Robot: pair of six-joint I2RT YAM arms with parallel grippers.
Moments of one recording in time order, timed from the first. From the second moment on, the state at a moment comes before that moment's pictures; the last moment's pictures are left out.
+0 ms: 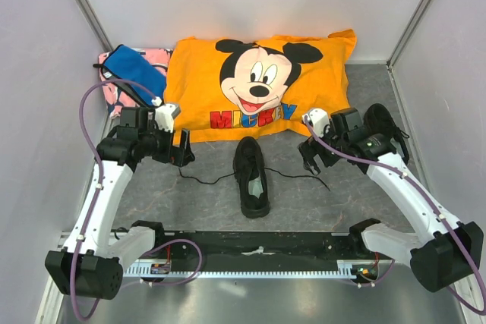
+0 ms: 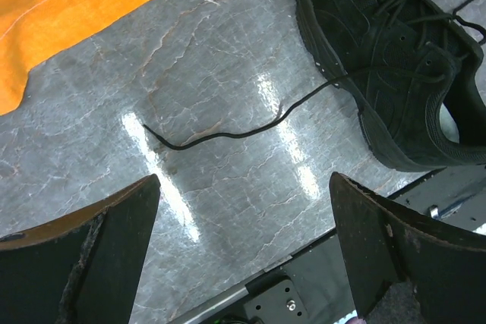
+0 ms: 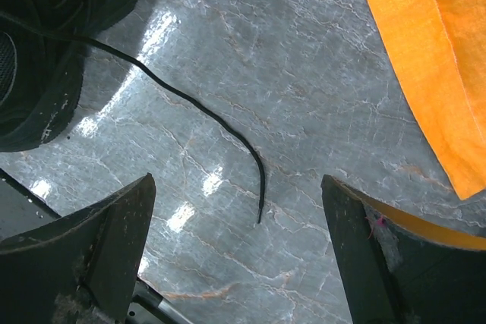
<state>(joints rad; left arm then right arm) -0.10 1.01 1.01 -0.90 0.39 0.12 0.37 1.10 0.94 -0.75 -0.24 -0.27</state>
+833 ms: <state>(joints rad) -0.11 1.05 0.83 -0.89 0.63 1.01 0.36 1.22 0.83 -0.76 -0.25 -0.73</state>
